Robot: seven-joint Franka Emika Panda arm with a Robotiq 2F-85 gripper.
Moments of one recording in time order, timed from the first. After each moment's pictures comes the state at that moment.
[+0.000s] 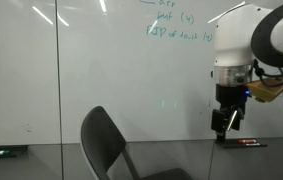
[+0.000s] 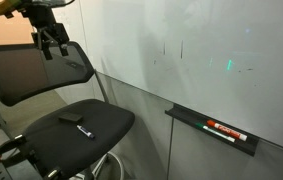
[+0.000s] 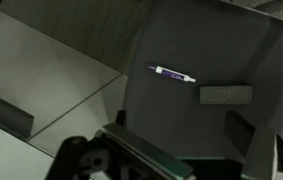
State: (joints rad) arm 0.12 -0.30 0.37 -2.50 -0.15 2.18 0.30
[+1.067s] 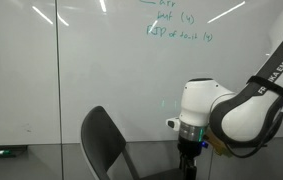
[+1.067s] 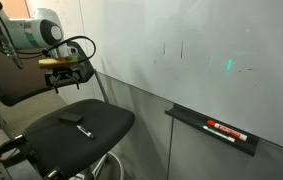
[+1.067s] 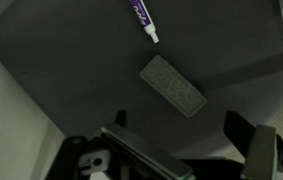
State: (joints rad) arm 0.20 0.30 0.31 -2.37 -0.30 2.71 -0.31
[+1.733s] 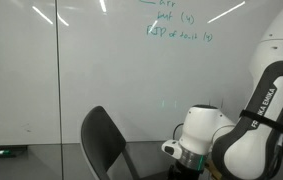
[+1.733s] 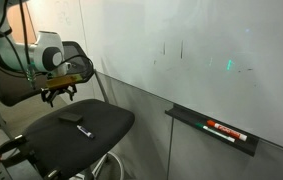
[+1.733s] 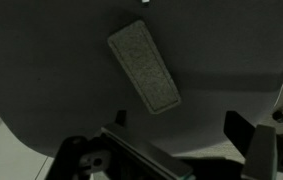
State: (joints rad) arm 0.13 0.52 0.39 -2.38 -0.30 2.98 -0.68
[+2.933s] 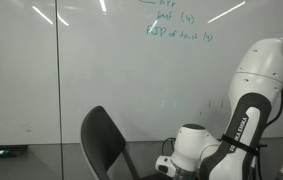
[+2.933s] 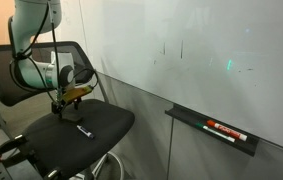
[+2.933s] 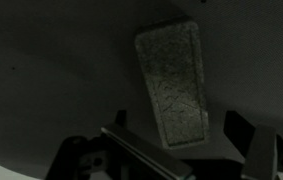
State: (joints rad) arm 0.13 0.78 0.34 -2.19 -0.43 3.01 -0.87
